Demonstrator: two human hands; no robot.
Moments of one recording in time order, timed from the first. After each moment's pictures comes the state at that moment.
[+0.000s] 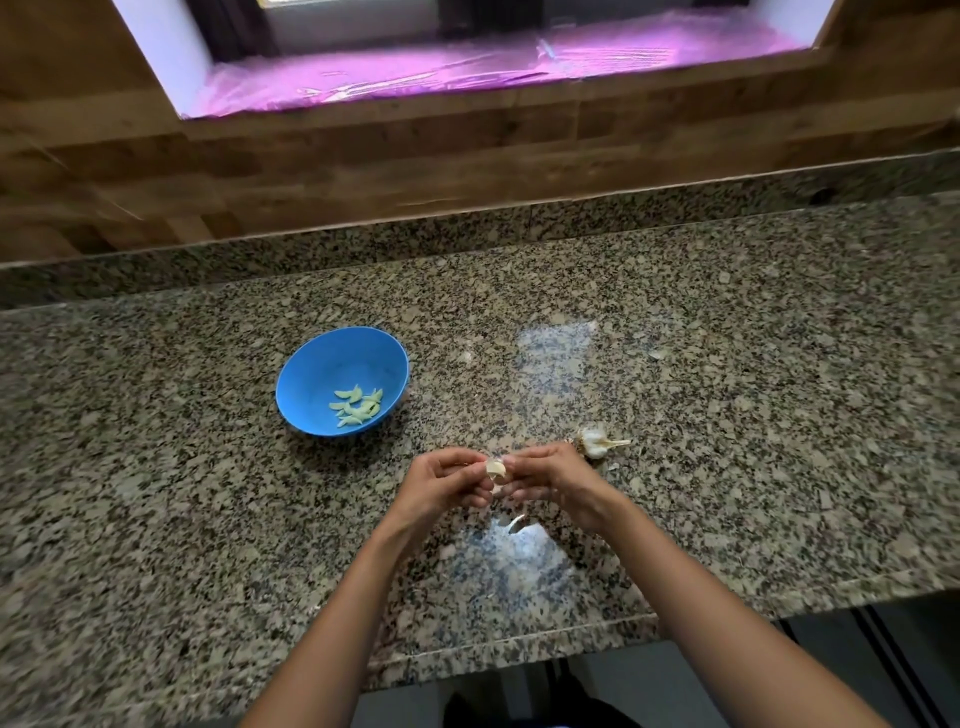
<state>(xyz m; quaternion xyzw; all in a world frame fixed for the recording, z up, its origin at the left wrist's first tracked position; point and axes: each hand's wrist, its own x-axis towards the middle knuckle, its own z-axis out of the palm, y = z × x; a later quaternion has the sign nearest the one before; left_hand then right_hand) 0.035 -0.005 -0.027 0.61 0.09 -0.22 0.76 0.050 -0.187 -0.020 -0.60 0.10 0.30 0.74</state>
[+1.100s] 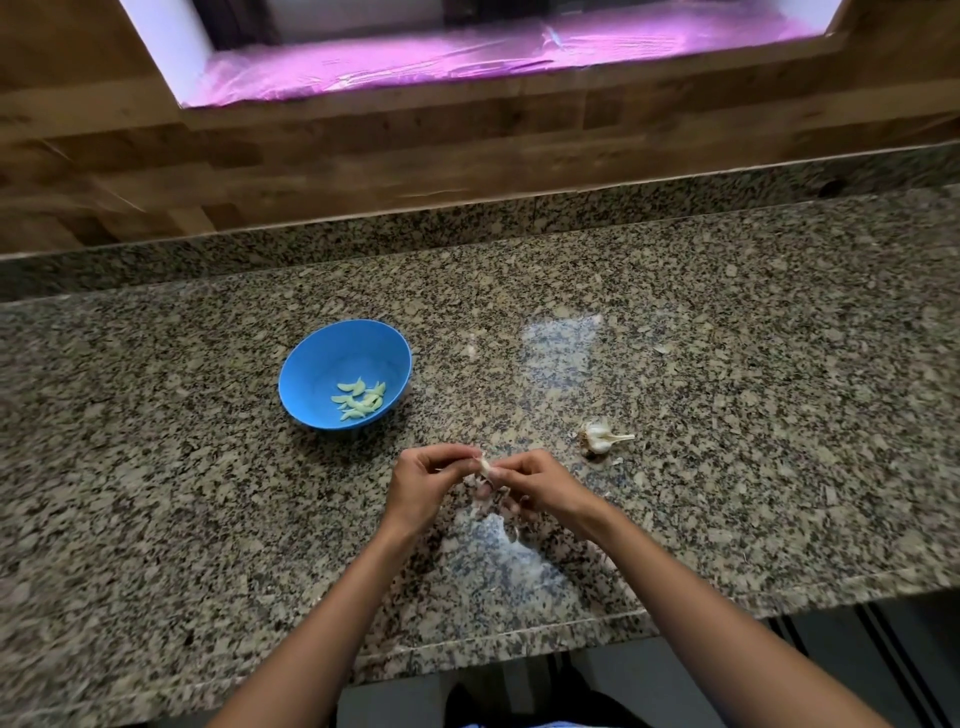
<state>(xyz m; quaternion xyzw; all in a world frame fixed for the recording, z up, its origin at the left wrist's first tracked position) 0.034 -0.001 -0.037 0.74 0.06 -0.05 0.67 0.040 -0.174 -0.029 -0.67 -0.04 0.32 0.67</state>
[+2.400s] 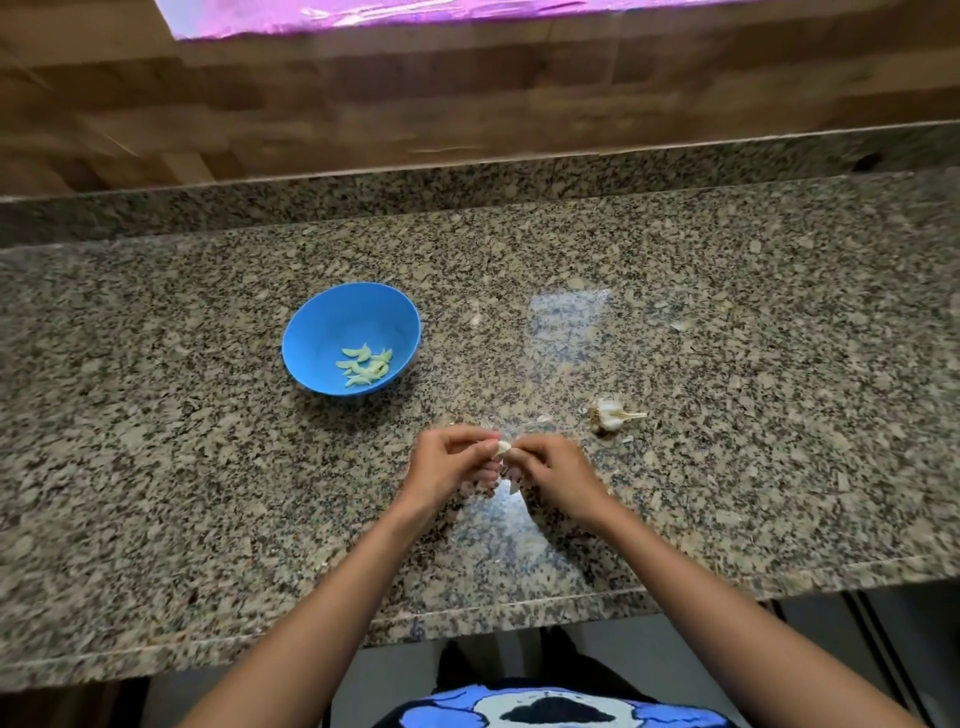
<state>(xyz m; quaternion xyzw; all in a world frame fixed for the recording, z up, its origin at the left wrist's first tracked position) 0.023 -0.011 -0.026 0.68 0.13 -0.17 0.70 0.030 -0.173 -0.043 -0.86 -0.08 0.17 0.47</state>
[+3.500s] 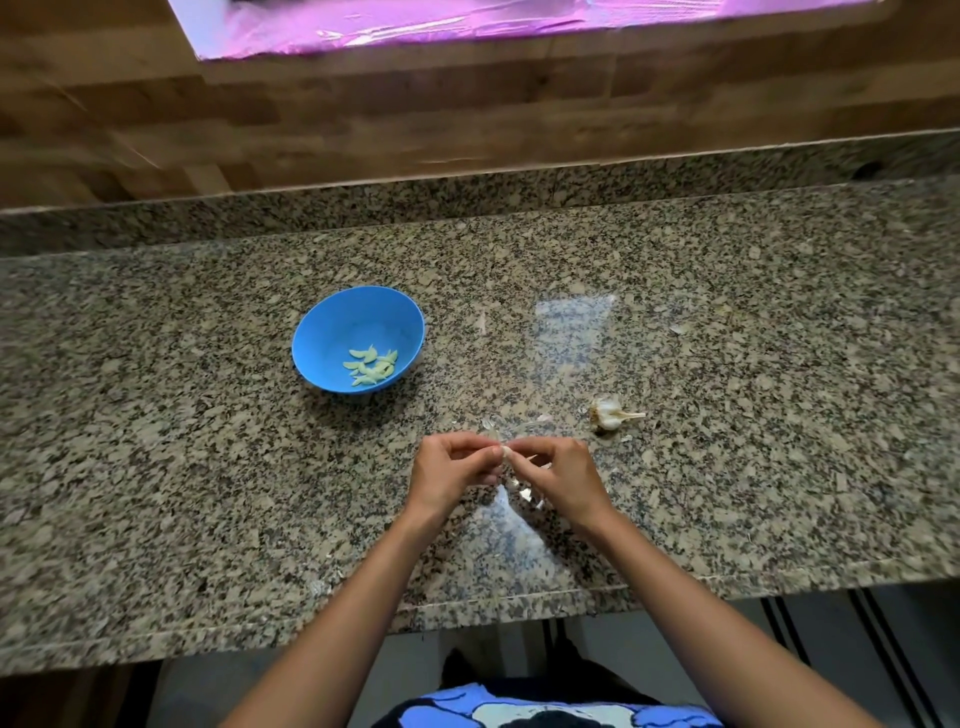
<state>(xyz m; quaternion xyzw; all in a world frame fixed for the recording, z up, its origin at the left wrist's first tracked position) 0.009 -0.017 -0.029 0.69 0.15 -0.13 0.69 0.016 -0.174 -0.040 -0.84 -0.06 0.09 0.53</state>
